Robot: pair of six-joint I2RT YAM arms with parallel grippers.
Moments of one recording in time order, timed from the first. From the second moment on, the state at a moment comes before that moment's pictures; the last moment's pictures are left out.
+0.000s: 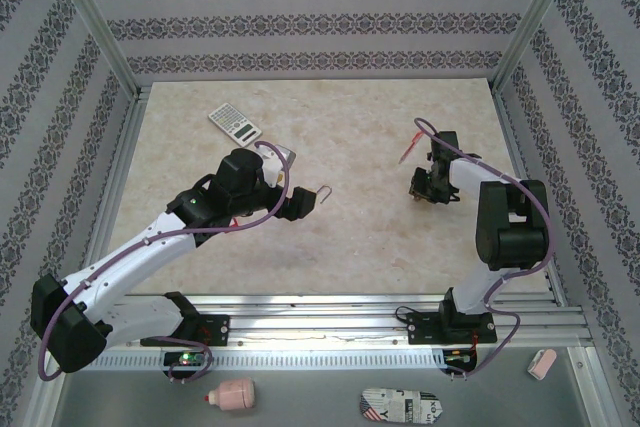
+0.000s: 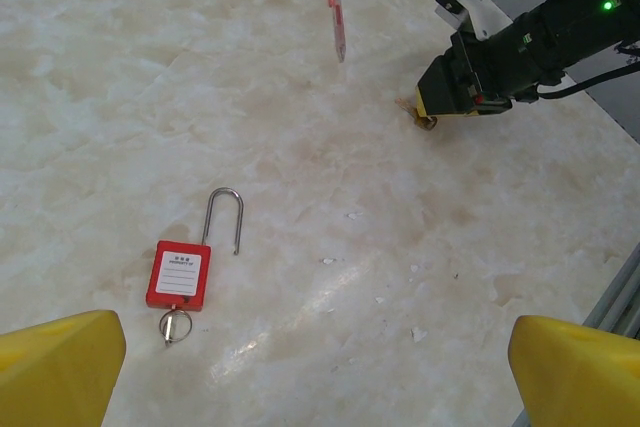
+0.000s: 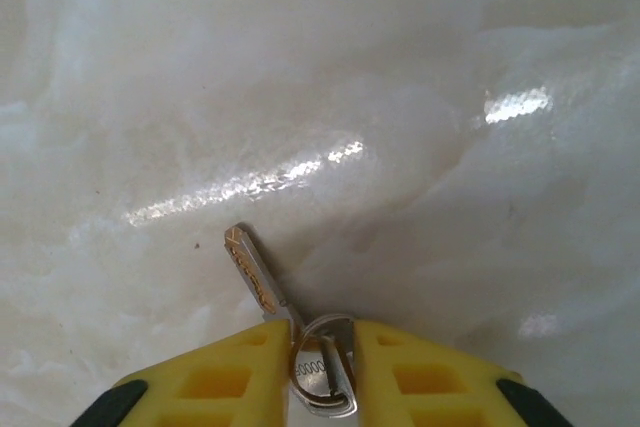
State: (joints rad) left arm -0.67 1.13 0.96 -0.41 0.13 -0.26; right arm 0.00 1.72 0.98 -0.53 -0.15 0.39
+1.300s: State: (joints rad) left arm -0.68 1.32 0.93 0.14 0.40 -0.66; right arm 0.14 1.17 1.02 -0.56 -0.38 0.41
